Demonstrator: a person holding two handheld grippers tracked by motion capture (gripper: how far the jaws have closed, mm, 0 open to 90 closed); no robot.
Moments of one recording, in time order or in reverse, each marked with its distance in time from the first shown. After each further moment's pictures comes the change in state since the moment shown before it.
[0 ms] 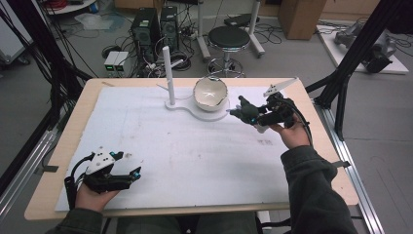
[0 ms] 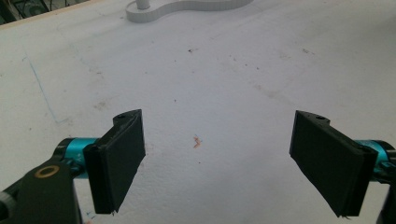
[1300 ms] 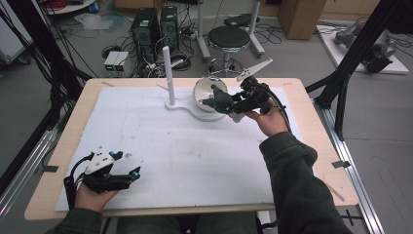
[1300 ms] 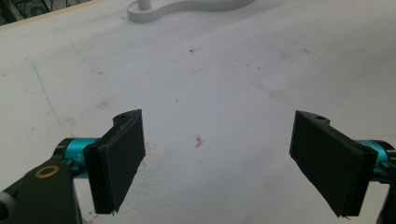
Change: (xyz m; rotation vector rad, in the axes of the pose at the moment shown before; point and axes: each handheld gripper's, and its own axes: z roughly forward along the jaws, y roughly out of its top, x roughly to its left) left arm 0.001 0.000 -0.001 -0.003 0.001 -0.004; right arm 0.034 0.075 0.019 -0.030 0.105 -0.055
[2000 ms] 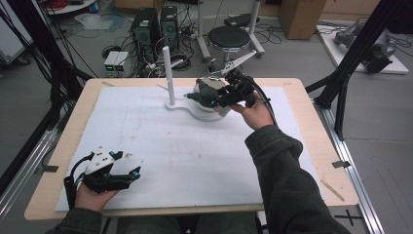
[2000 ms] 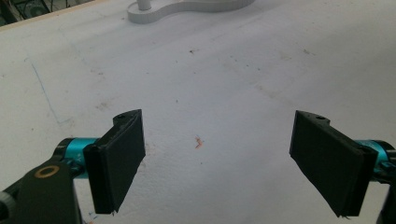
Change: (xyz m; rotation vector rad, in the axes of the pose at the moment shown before) left arm 0.000 0.000 0.000 0.000 -0.003 0.005; right arm 0.008 0.035 0.022 -0.019 0.043 -0.010
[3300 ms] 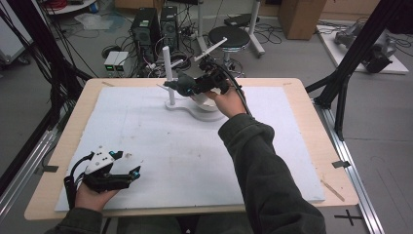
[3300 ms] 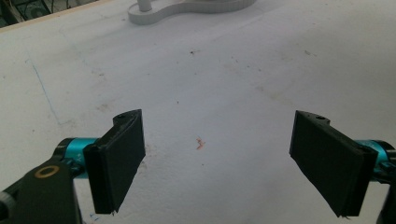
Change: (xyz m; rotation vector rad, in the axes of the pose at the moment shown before) left arm 0.001 0.000 0.001 -0.005 0.004 -0.003; right arm -0.002 0.055 0.050 0.010 -0.007 0.029
